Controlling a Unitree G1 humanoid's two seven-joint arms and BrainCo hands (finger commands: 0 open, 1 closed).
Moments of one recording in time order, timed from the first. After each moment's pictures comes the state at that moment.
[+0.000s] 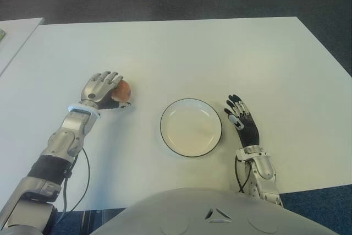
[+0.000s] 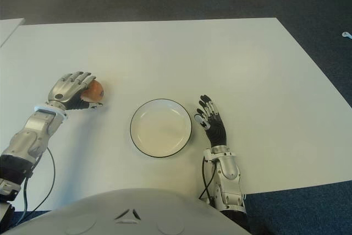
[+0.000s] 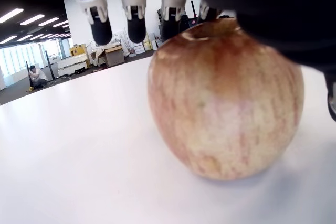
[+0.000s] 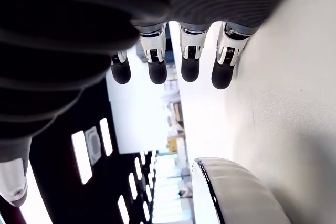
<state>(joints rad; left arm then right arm) -0.06 0.71 -0.22 0.21 1.07 -0.02 0.07 0.35 -0.03 -0.02 0.05 0.15 -0.28 0.20</state>
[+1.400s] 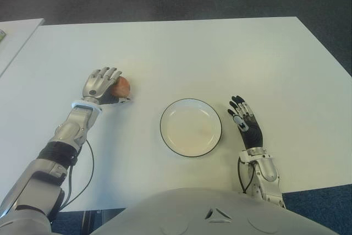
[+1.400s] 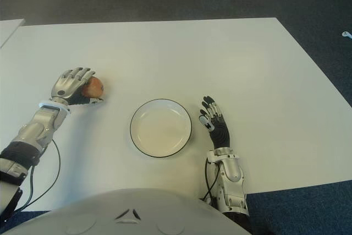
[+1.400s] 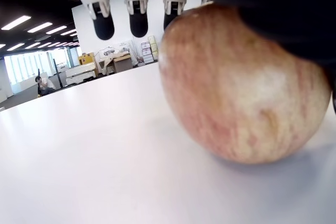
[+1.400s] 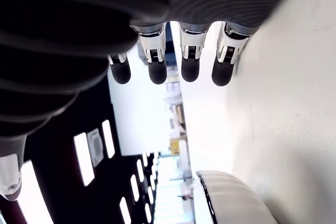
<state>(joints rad) -0.22 0.70 -0.35 0.52 1.01 -0.02 0.27 0.37 -0.04 -0.04 0.05 0.17 -0.30 0.22</state>
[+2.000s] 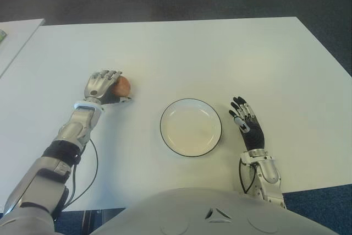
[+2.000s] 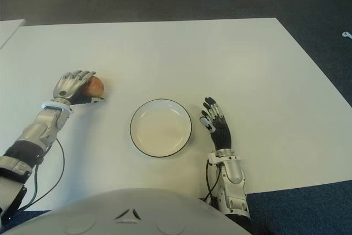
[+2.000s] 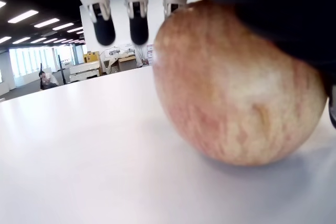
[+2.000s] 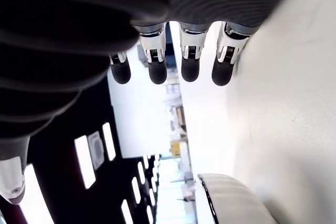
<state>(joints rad) -0.23 0.67 -0.38 0.57 0.95 -0.01 0.30 0.38 -0.04 -0.05 0.04 0.20 -0.30 0.23</state>
